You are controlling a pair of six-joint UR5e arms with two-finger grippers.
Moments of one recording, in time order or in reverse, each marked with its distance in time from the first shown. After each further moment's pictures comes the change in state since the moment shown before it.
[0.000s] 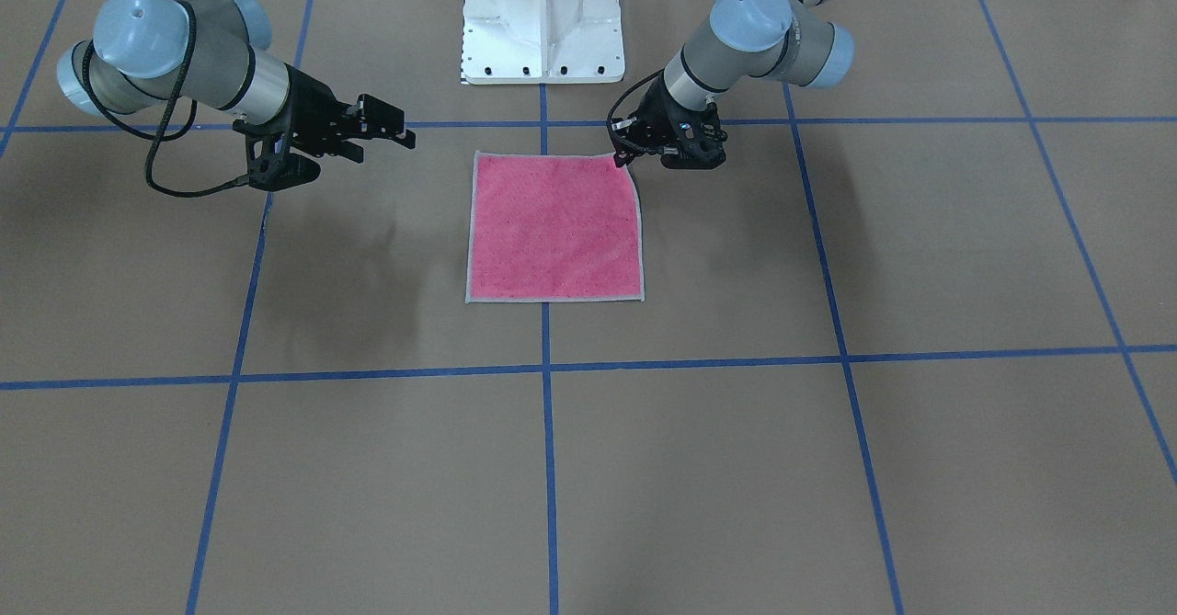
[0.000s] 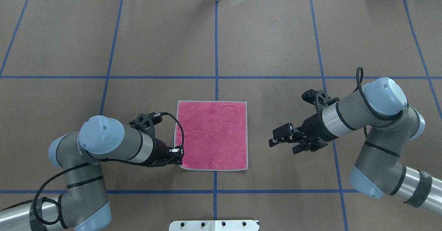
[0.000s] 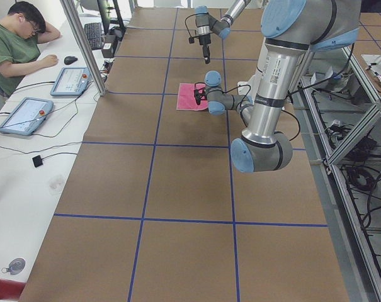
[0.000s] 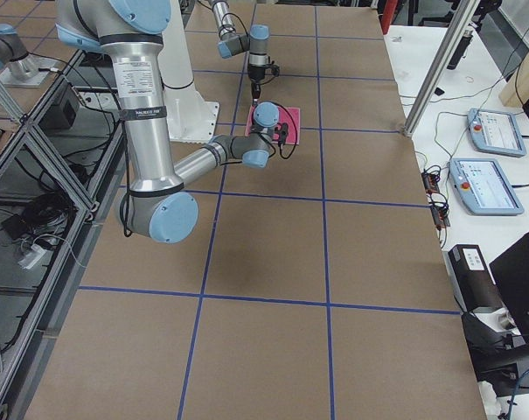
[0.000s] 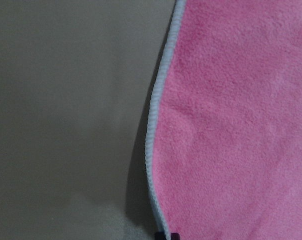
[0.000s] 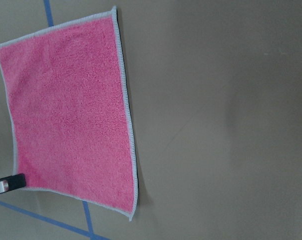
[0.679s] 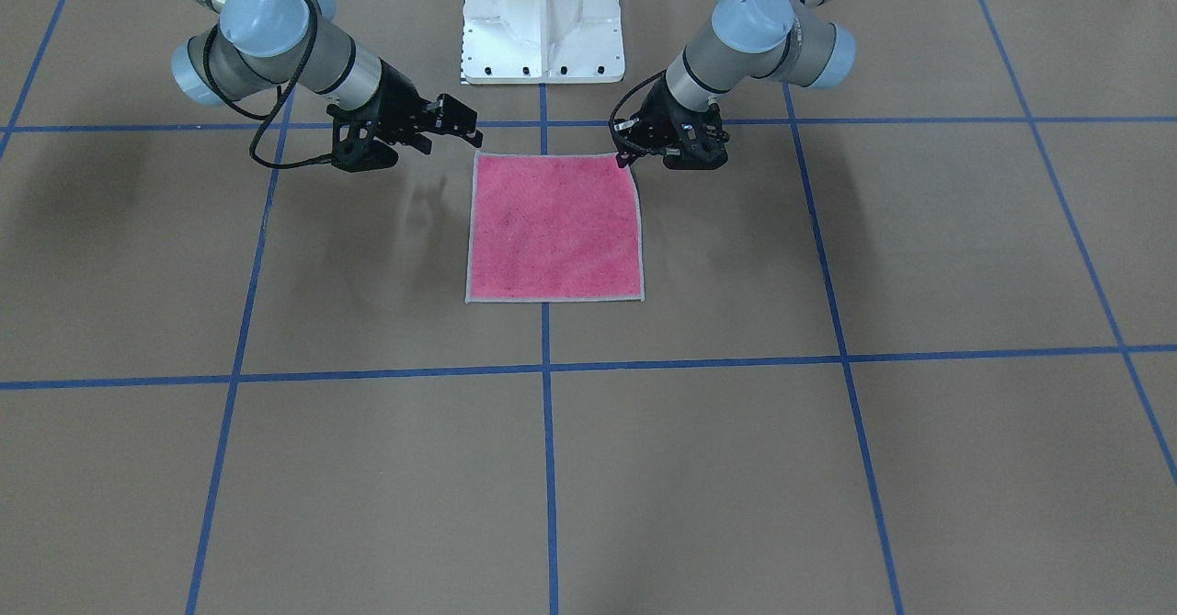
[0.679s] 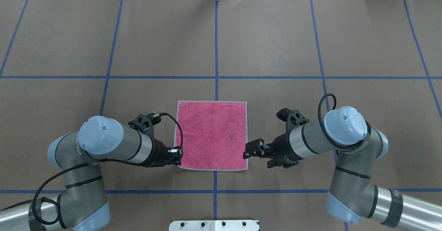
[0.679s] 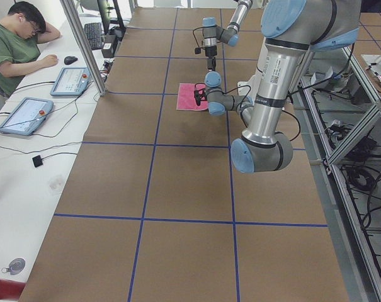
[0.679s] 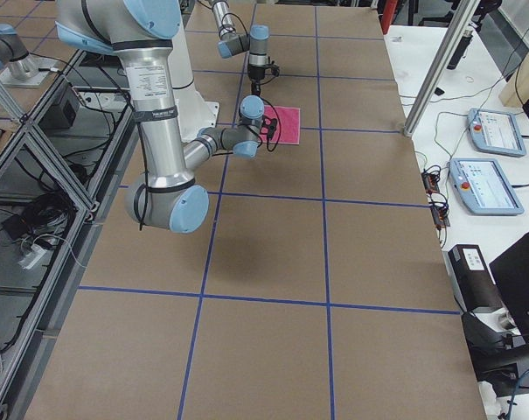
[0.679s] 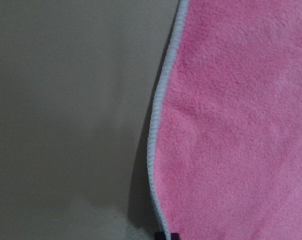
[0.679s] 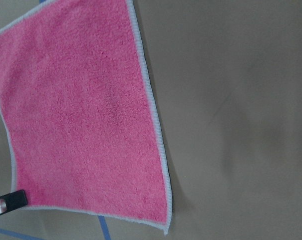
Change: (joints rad) left arm 0.000 0.006 0.001 -0.002 -0.002 0.001; right arm -0.152 0.086 -0.042 -0.015 -0.200 0.142
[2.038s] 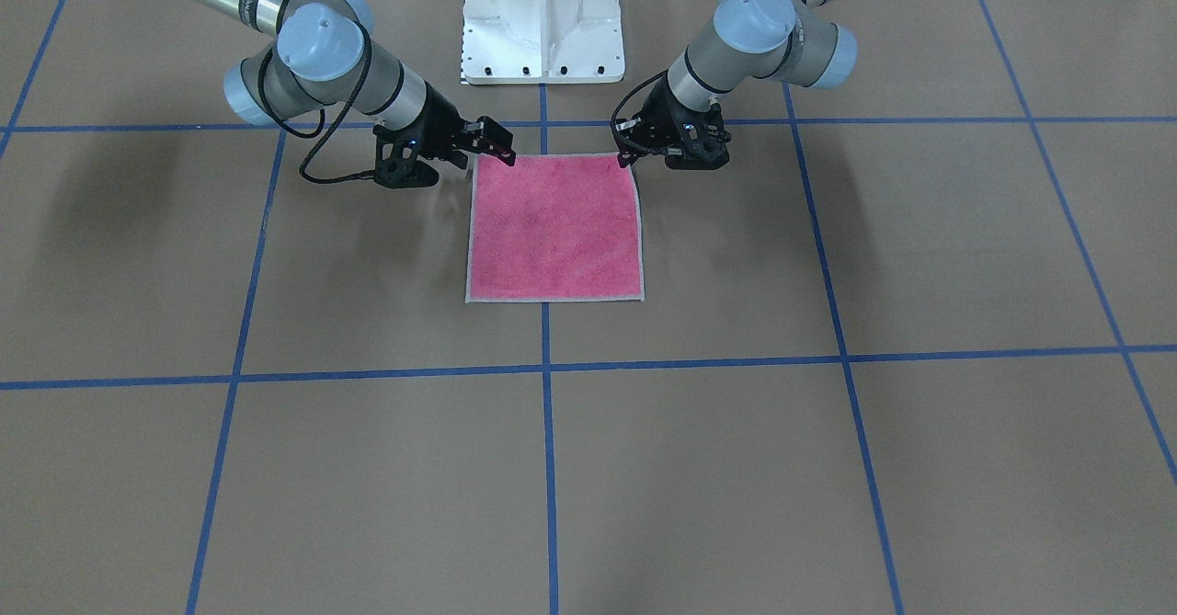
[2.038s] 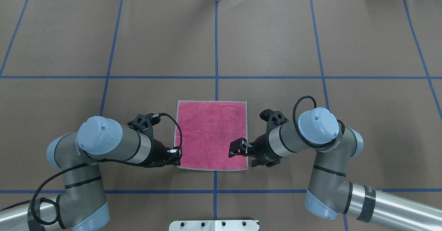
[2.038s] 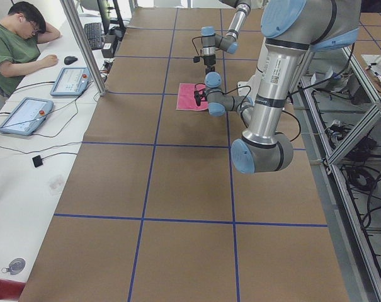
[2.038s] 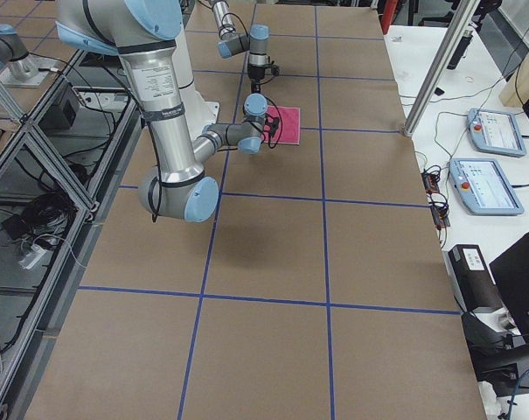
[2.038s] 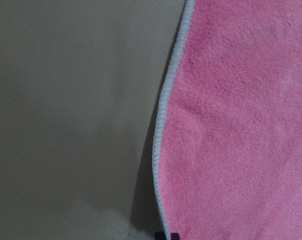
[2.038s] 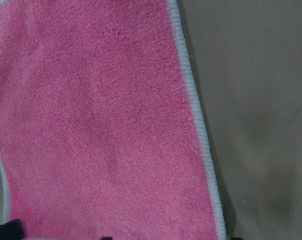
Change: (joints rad) left arm 0.000 0.005 -0.001 -0.004 -0.001 0.000; right arm -0.019 0.107 -0.108 0.000 -0.014 0.051
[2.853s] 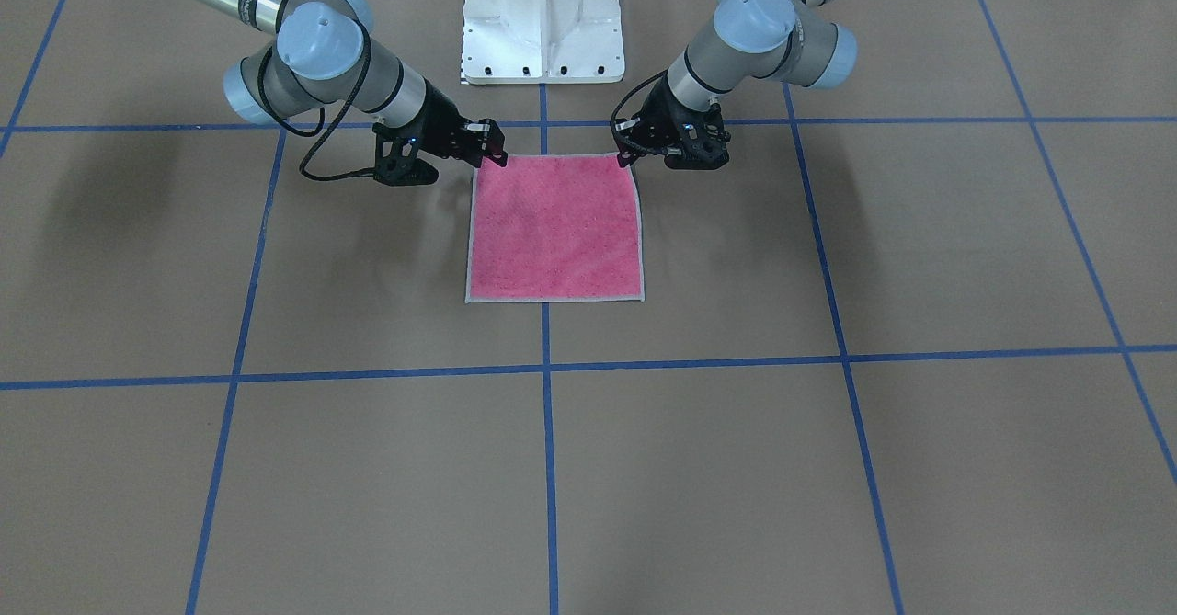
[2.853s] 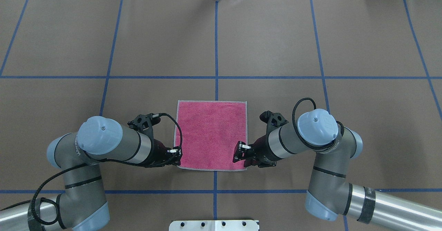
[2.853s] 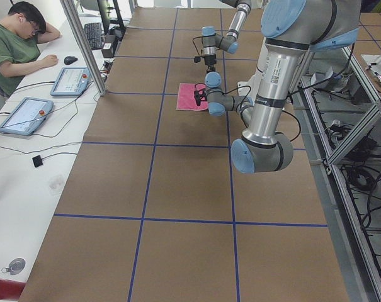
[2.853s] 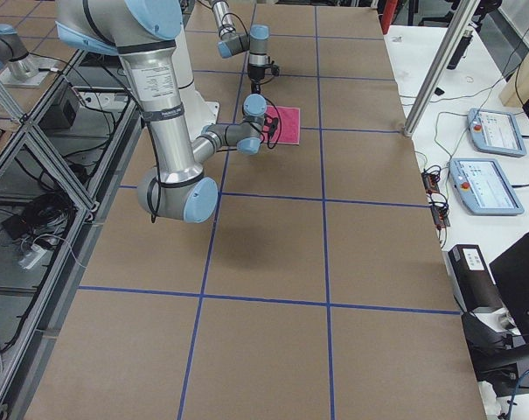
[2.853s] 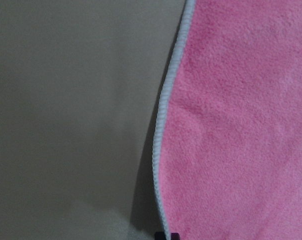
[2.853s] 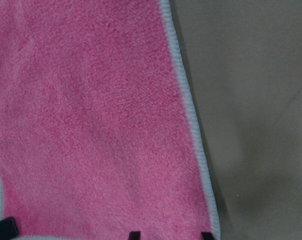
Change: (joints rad) left arm 0.000 -0.001 0.000 0.000 0.000 0.000; right arm 0.000 -0.009 0.013 0.004 0.006 0.001
